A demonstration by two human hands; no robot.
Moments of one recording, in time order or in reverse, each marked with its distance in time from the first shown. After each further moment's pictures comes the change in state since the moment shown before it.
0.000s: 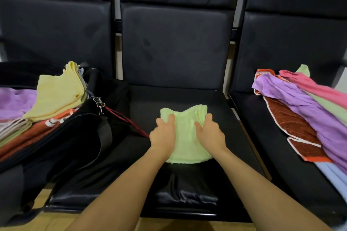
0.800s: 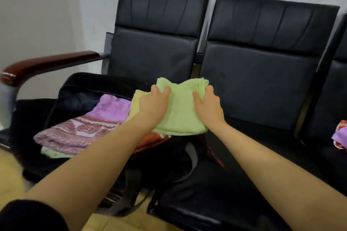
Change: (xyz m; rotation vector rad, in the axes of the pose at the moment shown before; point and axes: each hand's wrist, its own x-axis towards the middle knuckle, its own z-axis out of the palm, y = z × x) left_hand 0.014 -0.224 -0.208 0.414 0.454 -0.120; right_hand -0.023 -0.293 0.027 0.266 0.031 -0.412
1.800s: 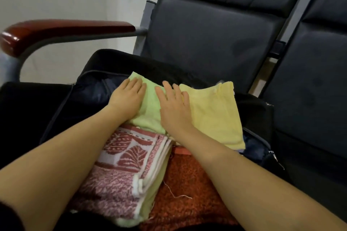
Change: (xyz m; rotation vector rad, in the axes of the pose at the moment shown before) left_hand 0.073 -0.224 0.187 0.279 -0.219 0.088; right_hand 0.077 -0.055 0.295 -0.586 -0.066 -0.704
